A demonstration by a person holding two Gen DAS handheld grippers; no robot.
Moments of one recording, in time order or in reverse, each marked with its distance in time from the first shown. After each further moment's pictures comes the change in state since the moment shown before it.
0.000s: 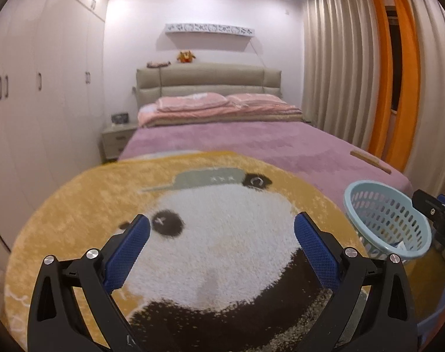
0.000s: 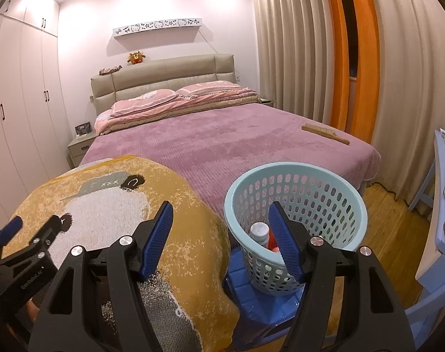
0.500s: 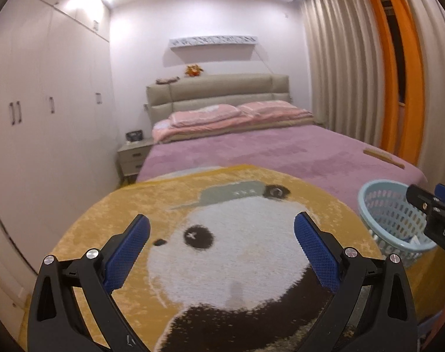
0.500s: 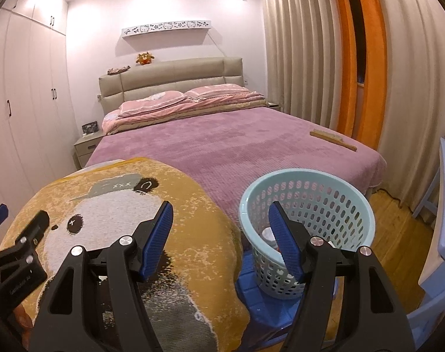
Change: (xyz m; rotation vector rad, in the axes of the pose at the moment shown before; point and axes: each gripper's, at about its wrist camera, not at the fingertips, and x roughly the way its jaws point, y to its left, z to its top) left arm -0.026 0.013 0.014 0.068 -0.055 0.087; right arm -0.008 0.021 0.006 -0.027 -0.014 0.032
